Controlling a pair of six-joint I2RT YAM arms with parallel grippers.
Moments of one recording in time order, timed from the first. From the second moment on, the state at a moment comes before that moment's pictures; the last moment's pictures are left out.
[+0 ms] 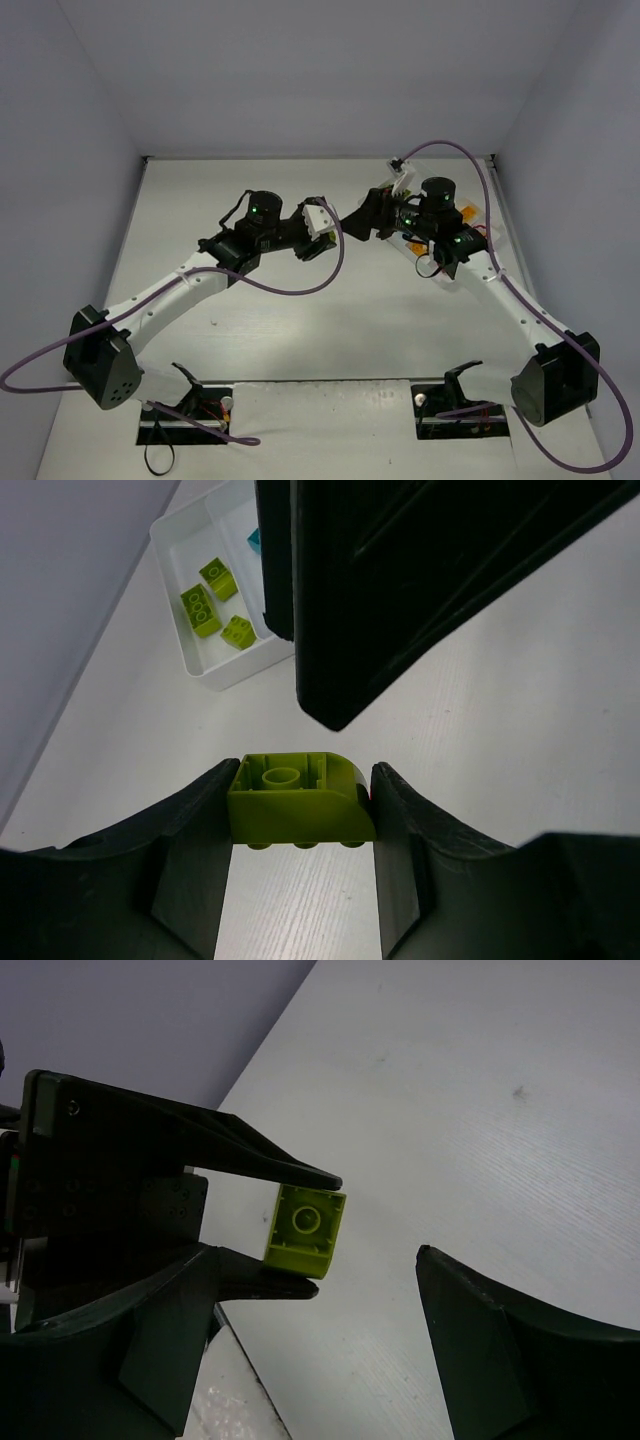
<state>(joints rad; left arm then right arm) -0.68 1.37 1.13 -0.11 0.44 0.44 0.37 1.24 1.01 -0.07 -0.64 0.47</state>
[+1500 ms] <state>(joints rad) -0.59 1.36 1.16 -0.26 0.09 0.05 0.18 1.63 1.18 -0.07 -0.31 0.41</state>
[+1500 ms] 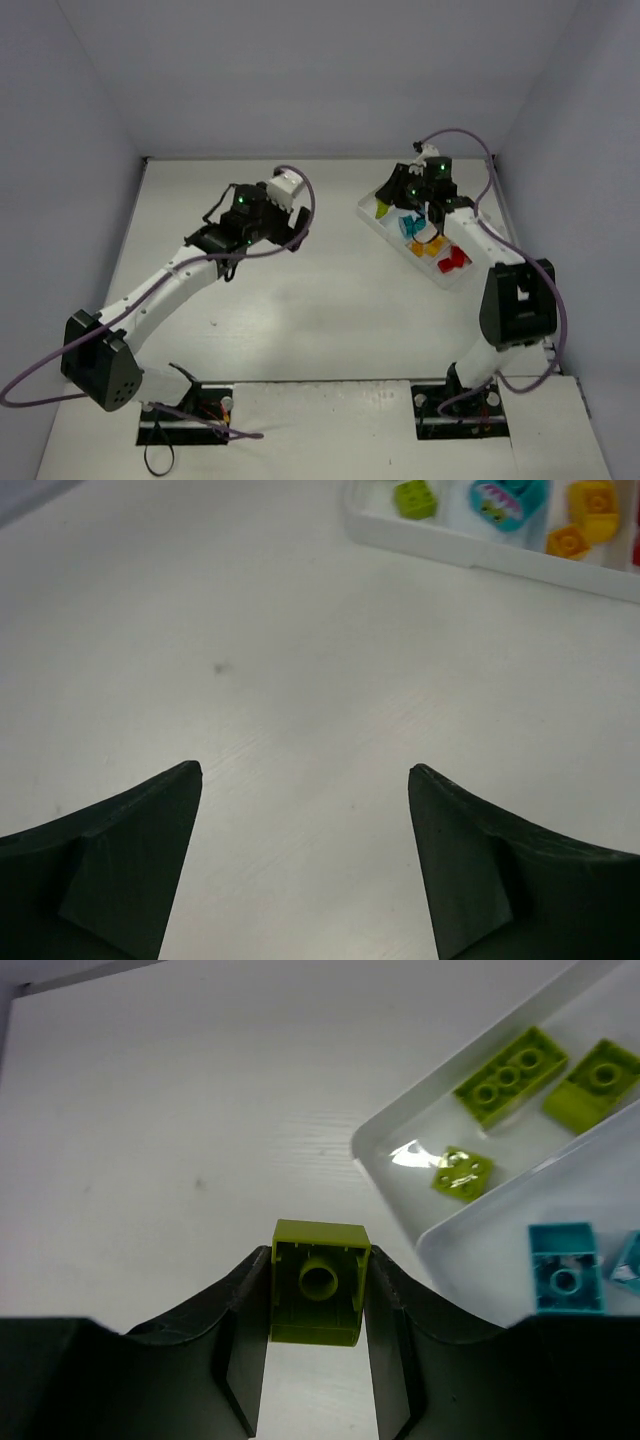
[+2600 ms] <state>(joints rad) -0.34 0.95 0.99 -0.51 -0.23 -0.26 0.16 1.29 1.18 -0.22 0.01 0.30</state>
